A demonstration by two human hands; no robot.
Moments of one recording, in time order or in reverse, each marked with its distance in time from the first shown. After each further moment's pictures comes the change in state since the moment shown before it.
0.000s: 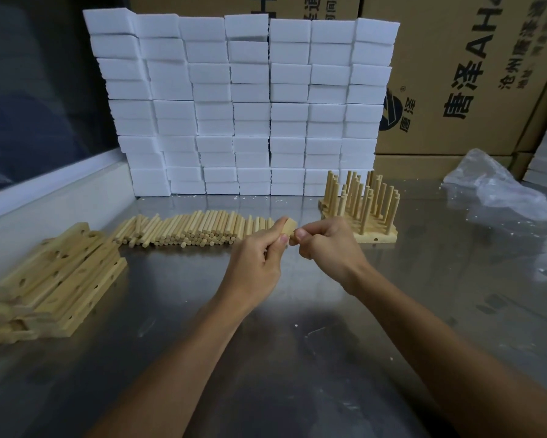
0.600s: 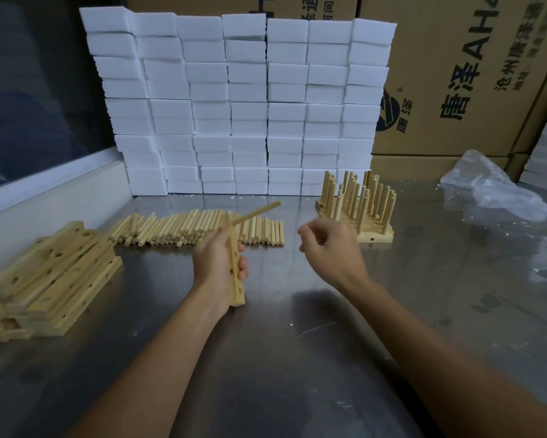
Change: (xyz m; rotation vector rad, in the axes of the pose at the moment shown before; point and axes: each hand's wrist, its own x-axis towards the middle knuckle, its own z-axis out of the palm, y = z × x) left_hand 0.008 -0.014 -0.014 -0.779 0.378 -0.786; right_hand 0.003 0.025 0.003 -0.193 0.199 -0.146
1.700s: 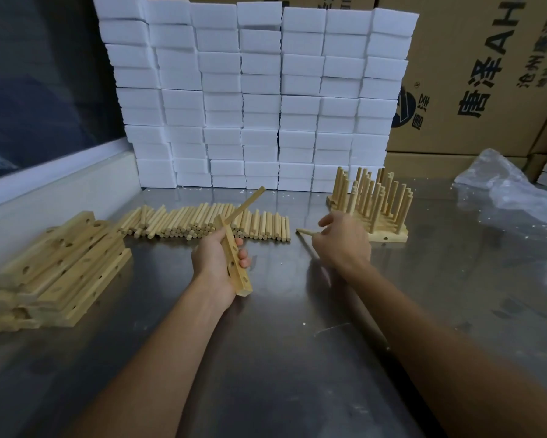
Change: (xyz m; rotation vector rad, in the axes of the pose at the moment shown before) left_hand 0.013 0.004 -0.012 -0.223 0.094 -0.187; right_hand 0.031 0.018 0.024 -0.262 -0.023 0.282
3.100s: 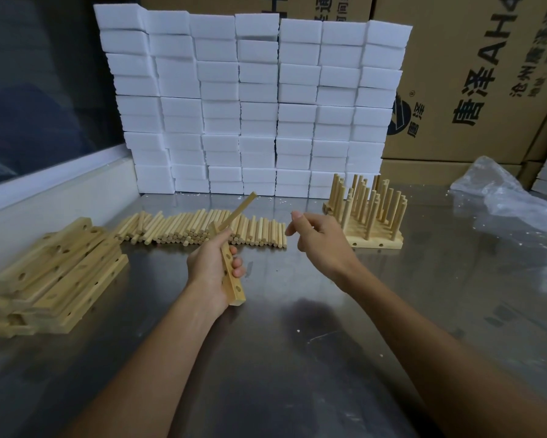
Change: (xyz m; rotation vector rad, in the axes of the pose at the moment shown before) left_hand -0.001 0.001 -0.001 0.070 -0.044 0.008; right_hand -0.026 -0.030 -0.024 0.423 -0.211 -0.239
